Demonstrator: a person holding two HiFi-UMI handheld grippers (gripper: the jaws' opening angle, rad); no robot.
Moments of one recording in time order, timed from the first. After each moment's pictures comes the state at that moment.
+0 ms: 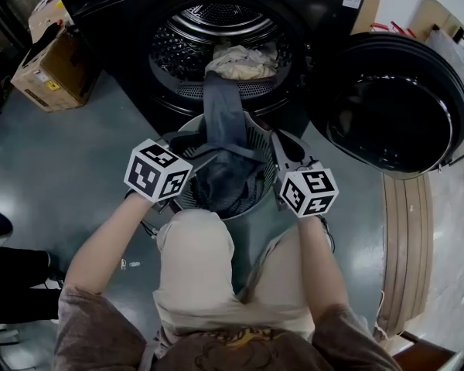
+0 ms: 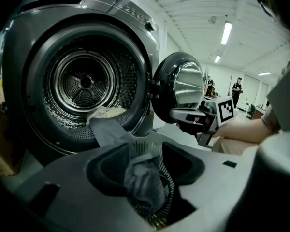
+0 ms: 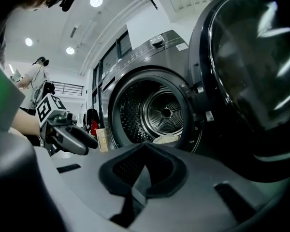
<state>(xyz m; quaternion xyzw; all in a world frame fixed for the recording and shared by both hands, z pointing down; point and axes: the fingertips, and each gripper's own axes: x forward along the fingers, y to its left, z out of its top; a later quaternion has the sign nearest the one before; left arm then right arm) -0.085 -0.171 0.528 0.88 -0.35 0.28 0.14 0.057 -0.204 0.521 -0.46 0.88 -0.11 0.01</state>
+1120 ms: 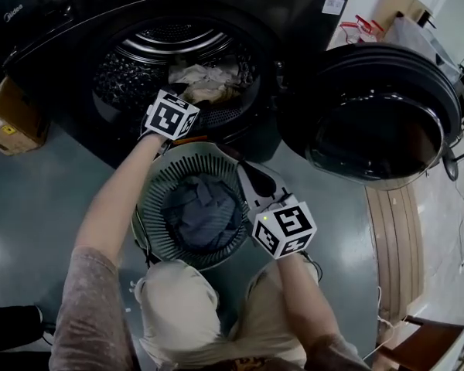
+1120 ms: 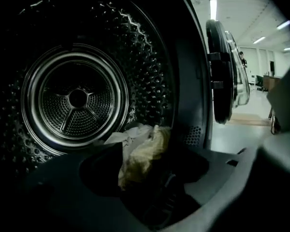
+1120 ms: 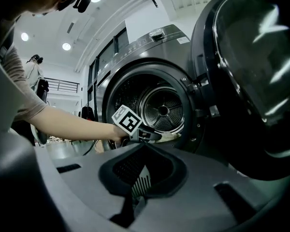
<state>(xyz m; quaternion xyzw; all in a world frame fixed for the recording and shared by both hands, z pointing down) -0.032 -0.446 0.572 0.88 -0.38 0.30 0.00 0.041 -0.223 0.530 -0.48 0.87 -0.12 -0.01</state>
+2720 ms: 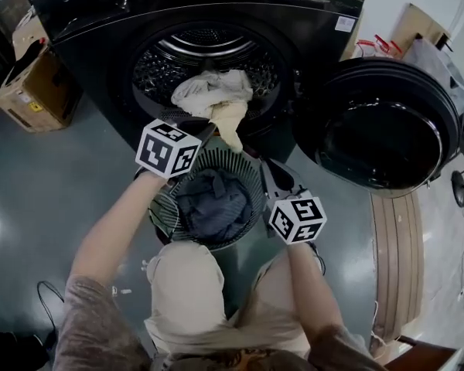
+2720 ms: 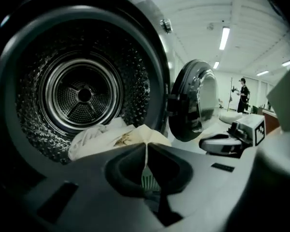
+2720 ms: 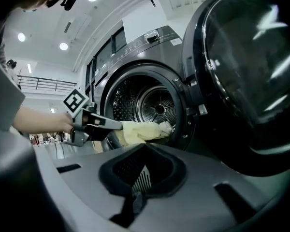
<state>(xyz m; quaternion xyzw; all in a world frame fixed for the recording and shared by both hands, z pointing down) -0.056 -0.296 0.508 0.90 -0.36 0.23 0.10 0.064 -0.216 0.540 -0.49 0.86 -0.13 -0.01</state>
